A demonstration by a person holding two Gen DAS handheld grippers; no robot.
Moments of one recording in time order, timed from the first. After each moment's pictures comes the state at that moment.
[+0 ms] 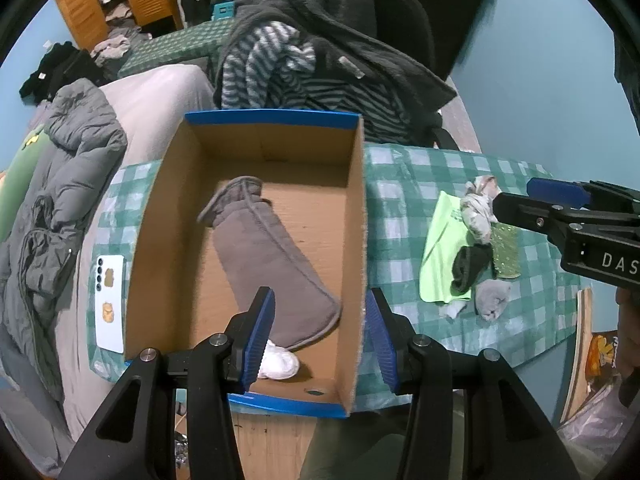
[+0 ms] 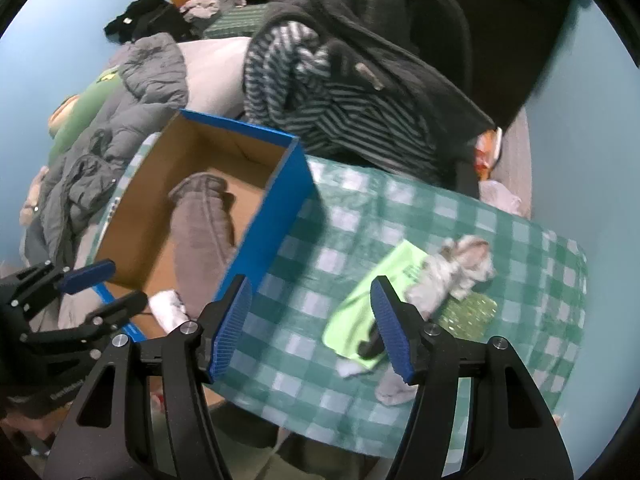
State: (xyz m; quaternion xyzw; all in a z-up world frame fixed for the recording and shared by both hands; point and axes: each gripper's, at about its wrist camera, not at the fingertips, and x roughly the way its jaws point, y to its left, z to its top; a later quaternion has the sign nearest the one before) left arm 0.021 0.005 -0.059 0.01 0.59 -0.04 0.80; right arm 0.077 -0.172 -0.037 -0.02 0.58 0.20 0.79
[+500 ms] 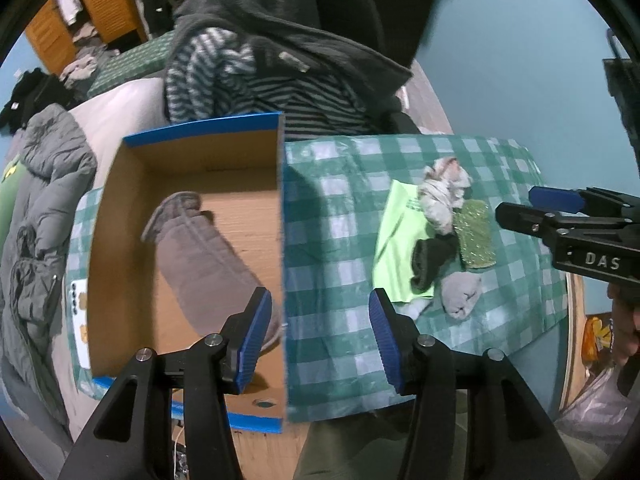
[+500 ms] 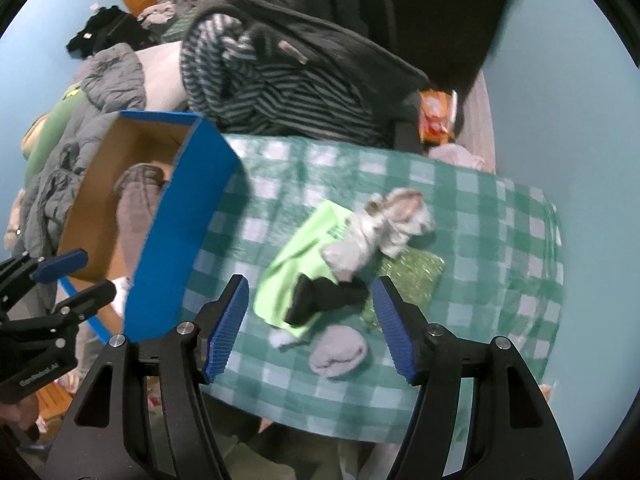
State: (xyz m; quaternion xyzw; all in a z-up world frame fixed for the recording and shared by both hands) left arm 0.028 -0.061 -0.070 0.04 0.60 -0.09 0.80; right arm 0.068 -0.254 -0.062 0.00 0.61 0.14 0.78
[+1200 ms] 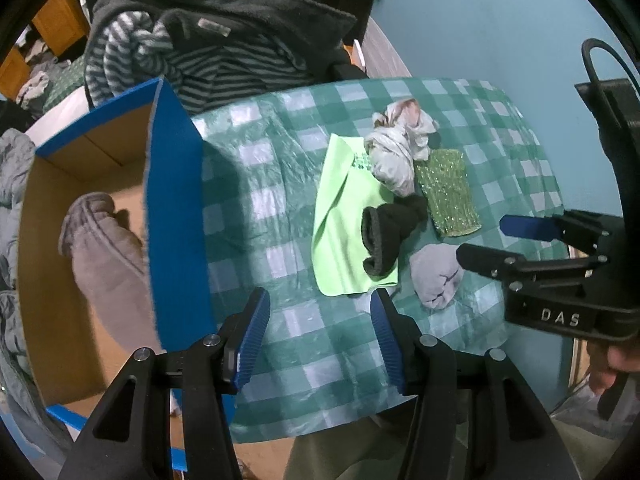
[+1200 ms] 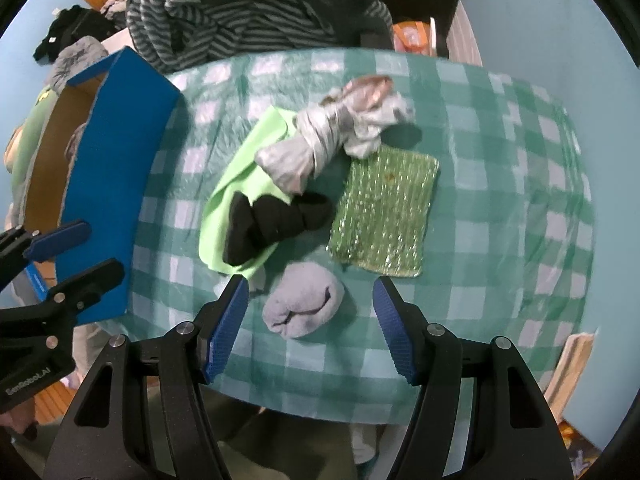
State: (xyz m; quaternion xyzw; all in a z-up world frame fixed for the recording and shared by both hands) left arm 0.030 -0.125 -0.137 0.07 0.63 -0.14 0.76; right arm 0.035 -0.294 -0.147 0.05 0.67 0.11 0.74
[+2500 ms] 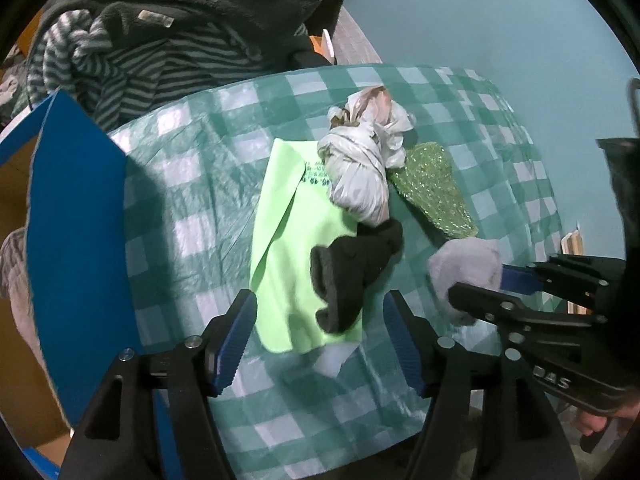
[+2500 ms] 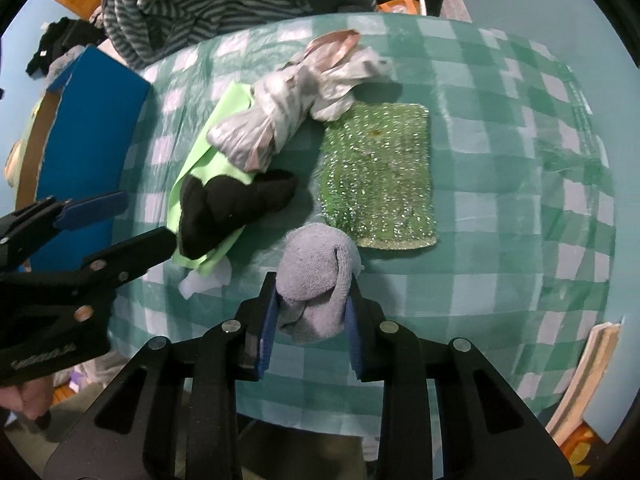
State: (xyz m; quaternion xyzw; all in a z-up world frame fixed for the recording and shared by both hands) left arm 0.064 -0.171 -0.184 0.05 0.64 -0.19 0.74; right arm 0.033 -0.326 -0.179 0.08 0.67 0.10 0.73
